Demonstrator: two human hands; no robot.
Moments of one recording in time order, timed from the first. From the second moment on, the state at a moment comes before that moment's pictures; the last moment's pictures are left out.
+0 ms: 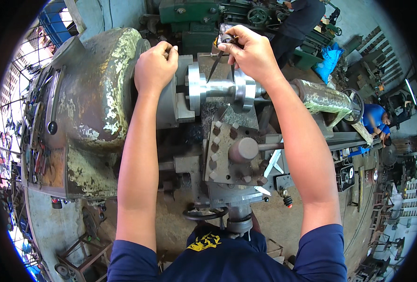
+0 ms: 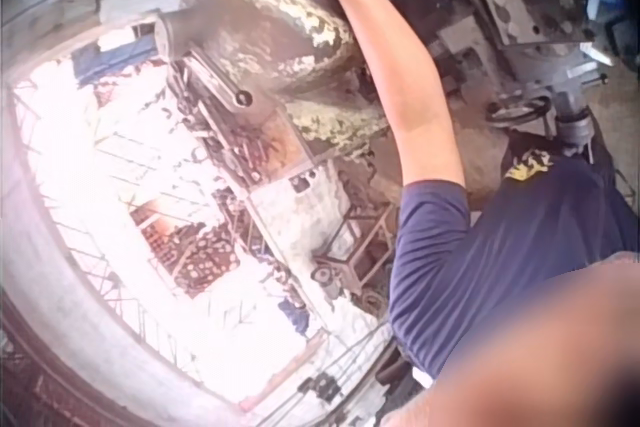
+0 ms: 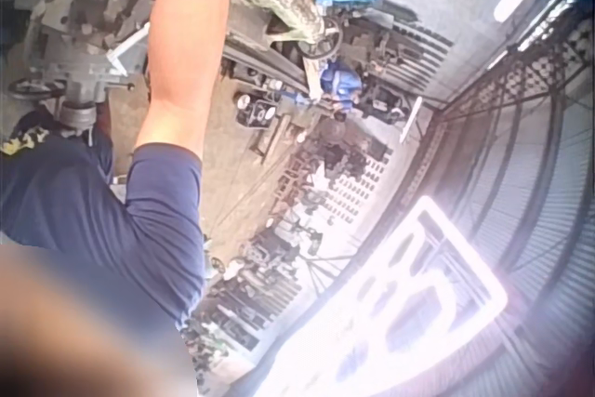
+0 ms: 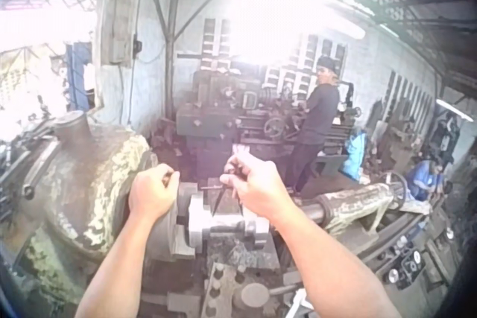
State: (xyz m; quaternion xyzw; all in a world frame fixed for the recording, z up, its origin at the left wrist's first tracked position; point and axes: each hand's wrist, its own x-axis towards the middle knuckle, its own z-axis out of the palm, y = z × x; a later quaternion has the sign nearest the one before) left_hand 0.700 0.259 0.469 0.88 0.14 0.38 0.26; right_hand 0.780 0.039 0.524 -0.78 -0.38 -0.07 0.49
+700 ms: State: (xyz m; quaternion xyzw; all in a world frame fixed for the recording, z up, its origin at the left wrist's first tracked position) left_hand 0.698 0.257 0.470 0.86 0.12 0.42 0.26; right_hand 0.778 0.036 0.531 -0.78 -0.36 -0.04 0.52
